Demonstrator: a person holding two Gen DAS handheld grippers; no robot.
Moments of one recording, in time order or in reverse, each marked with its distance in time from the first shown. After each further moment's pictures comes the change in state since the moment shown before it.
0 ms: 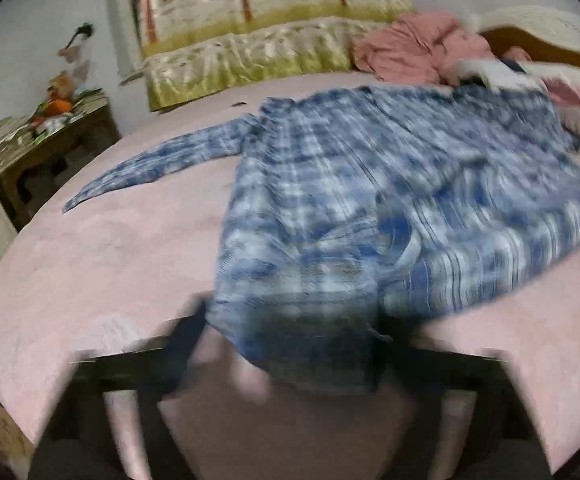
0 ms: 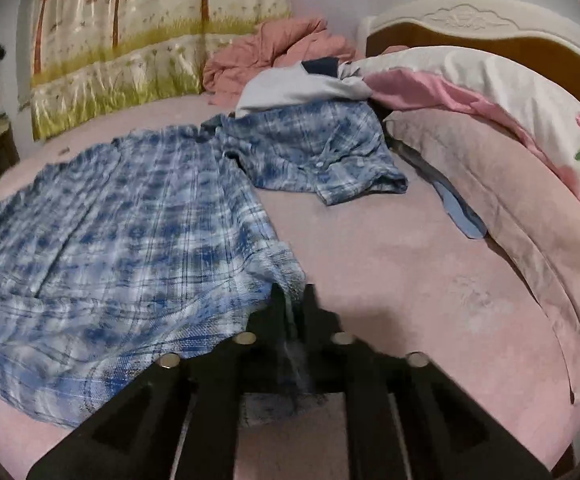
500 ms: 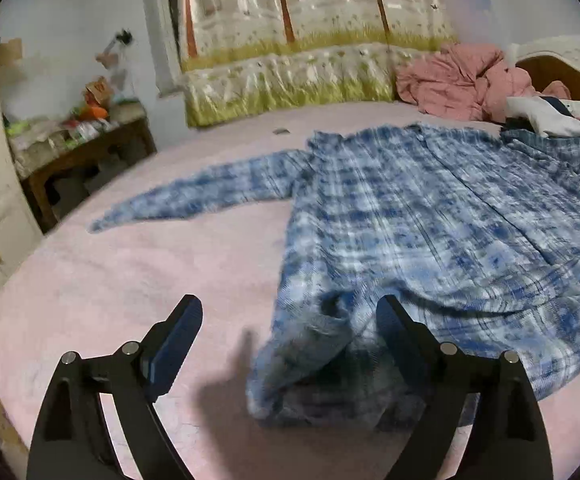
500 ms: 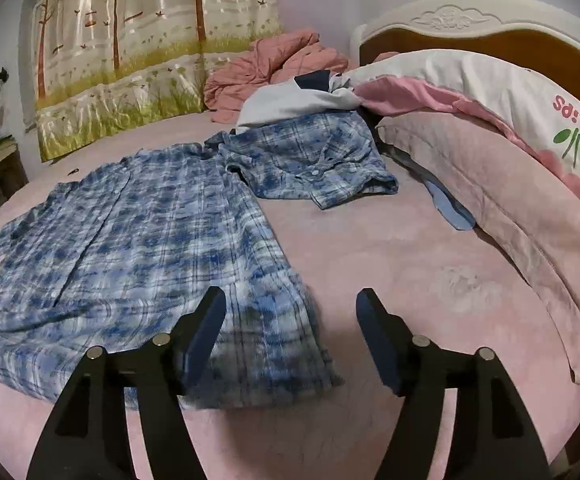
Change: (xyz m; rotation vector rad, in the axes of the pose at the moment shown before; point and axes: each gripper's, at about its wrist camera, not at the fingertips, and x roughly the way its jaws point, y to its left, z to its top) left arm 0.028 0.027 0.038 -0.079 -0.053 0.088; right arm -0.024 -0.007 -0.010 0.034 -0.028 0.028
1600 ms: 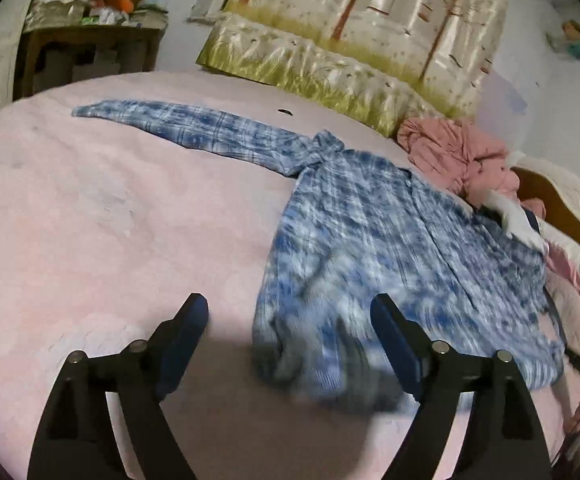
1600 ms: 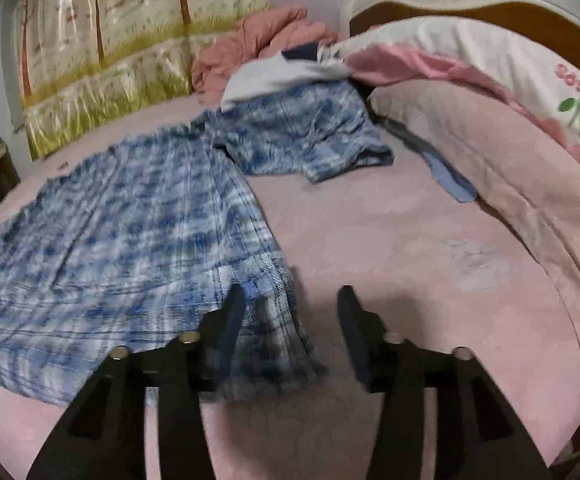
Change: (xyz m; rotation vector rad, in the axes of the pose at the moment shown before) left arm -0.008 0.071 -0.025 -0.409 0.039 -0.272; right arm 0.010 -0.009 -0.004 0.058 0.061 0.003
